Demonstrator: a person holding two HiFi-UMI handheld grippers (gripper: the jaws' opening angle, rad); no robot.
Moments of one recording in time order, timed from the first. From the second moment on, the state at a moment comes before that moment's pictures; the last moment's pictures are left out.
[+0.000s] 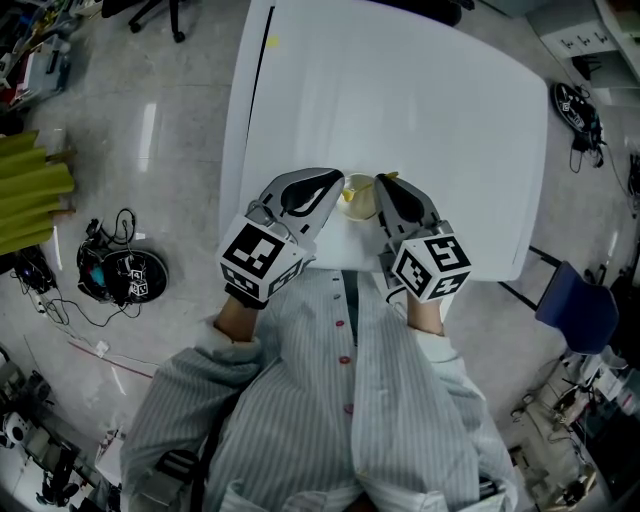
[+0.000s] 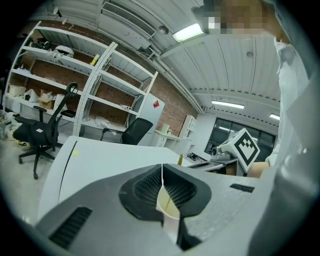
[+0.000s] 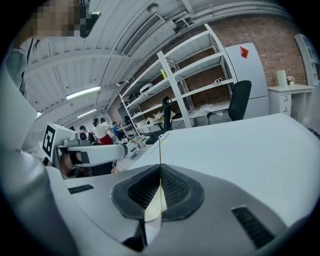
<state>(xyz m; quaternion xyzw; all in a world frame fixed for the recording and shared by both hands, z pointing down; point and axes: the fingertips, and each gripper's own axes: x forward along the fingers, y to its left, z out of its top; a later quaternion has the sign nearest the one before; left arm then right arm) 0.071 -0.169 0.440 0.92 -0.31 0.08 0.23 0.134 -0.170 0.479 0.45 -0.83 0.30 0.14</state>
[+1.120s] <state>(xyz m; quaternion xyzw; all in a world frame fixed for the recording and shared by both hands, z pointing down) 0.062 -0.154 0.381 0.92 -0.34 0.04 0.18 0.129 -0.163 0.383 0.42 -0.87 0.24 0.08</state>
